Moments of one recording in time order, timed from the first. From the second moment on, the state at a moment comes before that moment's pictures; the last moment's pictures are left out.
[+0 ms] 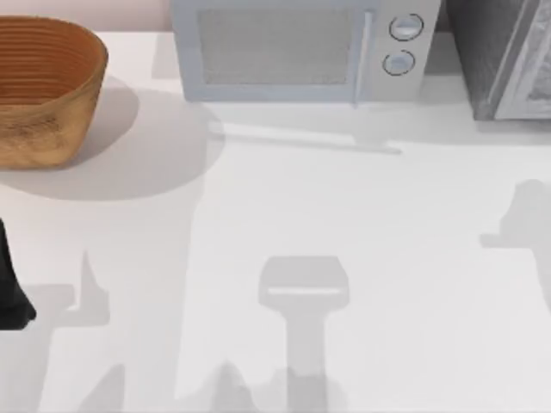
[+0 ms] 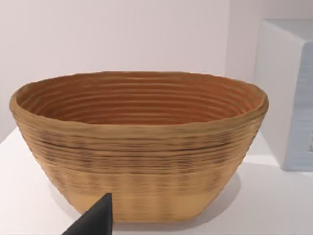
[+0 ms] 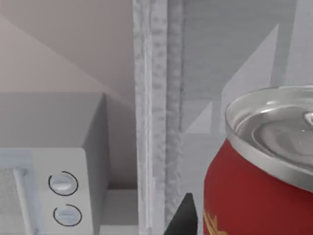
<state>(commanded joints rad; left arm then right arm) 0.00 0.00 0.00 0.00 0.00 0.00 0.08 0.52 0.65 -0.17 0.08 0.01</state>
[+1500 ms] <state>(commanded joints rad) 0.00 0.00 0.00 0.00 0.00 0.00 0.17 1.43 1.85 -0.46 0.19 0.02</state>
